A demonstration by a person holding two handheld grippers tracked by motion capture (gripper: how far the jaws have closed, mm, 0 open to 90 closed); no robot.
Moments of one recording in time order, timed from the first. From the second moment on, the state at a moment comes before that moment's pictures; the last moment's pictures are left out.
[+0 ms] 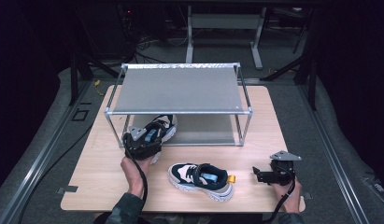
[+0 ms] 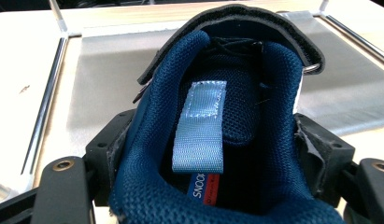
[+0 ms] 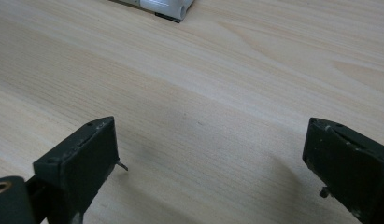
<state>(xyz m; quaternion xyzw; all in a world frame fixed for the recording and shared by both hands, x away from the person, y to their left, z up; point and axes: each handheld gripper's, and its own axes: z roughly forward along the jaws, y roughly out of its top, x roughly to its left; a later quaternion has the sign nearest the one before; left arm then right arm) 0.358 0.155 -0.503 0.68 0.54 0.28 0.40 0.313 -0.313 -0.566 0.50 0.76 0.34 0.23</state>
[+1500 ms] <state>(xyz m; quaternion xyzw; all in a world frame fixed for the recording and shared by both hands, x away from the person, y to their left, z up) 0.399 0.151 -0.515 0.69 0.55 0.24 0.41 0.313 -0.314 -0.566 0.50 0.76 0.34 0.23</state>
